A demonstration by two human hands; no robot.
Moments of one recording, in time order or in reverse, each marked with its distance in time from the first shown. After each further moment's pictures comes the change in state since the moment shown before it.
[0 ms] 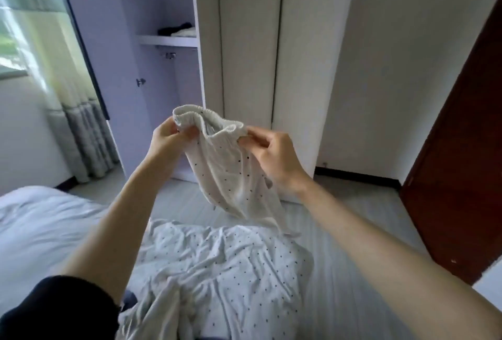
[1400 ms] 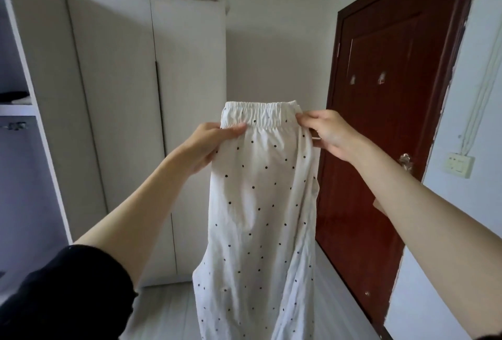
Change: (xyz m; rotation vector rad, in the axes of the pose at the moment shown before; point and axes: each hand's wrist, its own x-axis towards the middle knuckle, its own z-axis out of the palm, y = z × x) left_hand 0.184 0.069 0.358 -0.115 -0.655 -0.080; right_hand 0.137 0.037 -0.377 -0.107 0.362 0.248
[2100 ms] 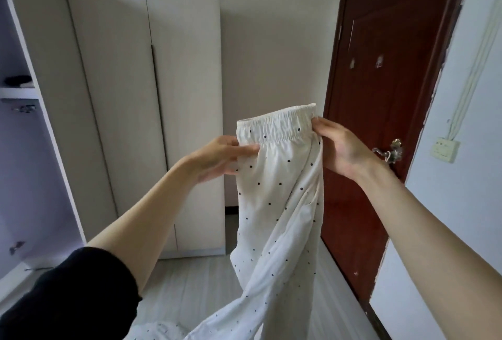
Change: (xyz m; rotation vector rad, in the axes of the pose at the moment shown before) left_hand -0.050 -0.028 0.094 0.019 -0.309 -0.112; right_hand -0.080 0.044 -0.073 0.478 -0.278 0.048
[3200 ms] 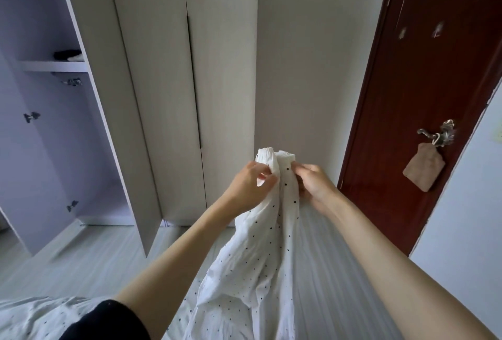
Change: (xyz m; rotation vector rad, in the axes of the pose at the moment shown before) left_hand -0.067 -0.088 0.006 0.686 0.383 0.066; right_hand 0.009 0.137 0.103 -0.216 0.262 0.280
